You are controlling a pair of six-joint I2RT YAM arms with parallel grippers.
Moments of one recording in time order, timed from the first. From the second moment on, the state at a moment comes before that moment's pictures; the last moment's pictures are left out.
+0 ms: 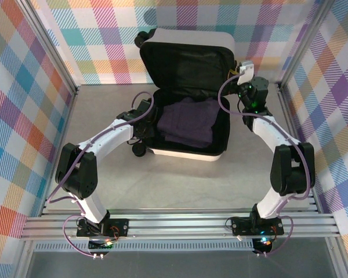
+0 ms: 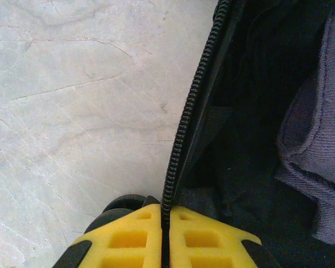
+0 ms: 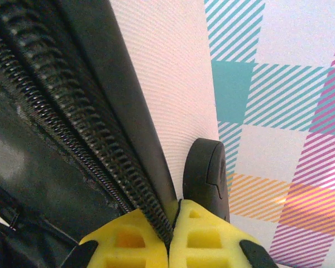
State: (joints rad) left arm -0.48 1.72 1.33 -0.73 -0.30 -0.54; right arm 0.14 1.66 1.19 0.50 -0.16 -0.03
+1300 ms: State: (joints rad) left arm -0.47 1.54 1.28 -0.68 -0.34 -0.55; right arm 0.14 1.32 0.82 0.52 -0.15 -0.06
